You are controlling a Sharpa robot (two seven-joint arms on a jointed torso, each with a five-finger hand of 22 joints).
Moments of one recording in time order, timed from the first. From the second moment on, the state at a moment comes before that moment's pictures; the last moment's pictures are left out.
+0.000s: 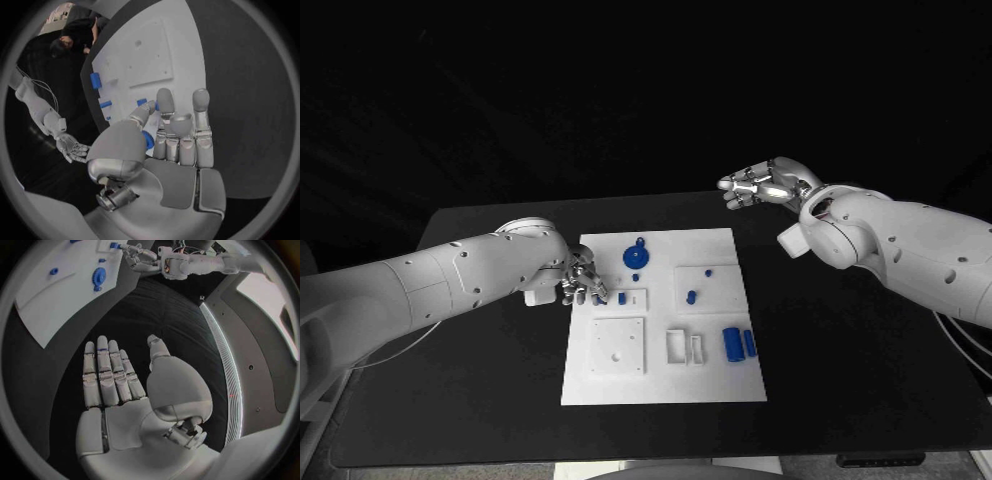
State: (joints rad) left arm 1.27 -0.55 -0.21 1.04 -1.01 0.26 -0.39; left_hand 1.01 0.09 0.30 -0.14 0.46 1.28 0.03 0.06 0.32 1.48 -0.06 0.74 0.08 1.41 -0.12 1.22 0.59 0.02 1.30 -0.13 0.42 1.31; right arm 1.23 -0.69 0.04 1.13 -0.63 -0.18 0.16; right_hand 1.20 0.03 -0.16 0.00 0.48 0.90 0.17 0.06 0.06 1.14 0.13 0.06 0.06 1.19 0.12 0.07 0.09 0.05 0.95 0.11 0.08 0.07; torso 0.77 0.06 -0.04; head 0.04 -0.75
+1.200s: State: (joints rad) left arm 1.27 -0.55 -0.21 1.06 -1.04 0.24 -0.40; left_hand 1.01 0.09 0.30 -0.14 0.46 1.28 0.03 0.06 0.33 1.48 -0.06 0.74 0.08 1.41 -0.12 1.22 0.59 0.01 1.30 -0.13 0.42 1.31; right arm 1.23 -0.69 0.04 1.13 -0.63 -0.18 0.16; right_hand 1.20 0.03 -0.16 0.00 0.48 0.90 0.17 0.06 0.06 1.14 0.13 0.06 0.06 1.19 0.12 0.07 0.09 0.05 0.95 0.11 0.08 0.07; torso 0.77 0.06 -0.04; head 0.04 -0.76
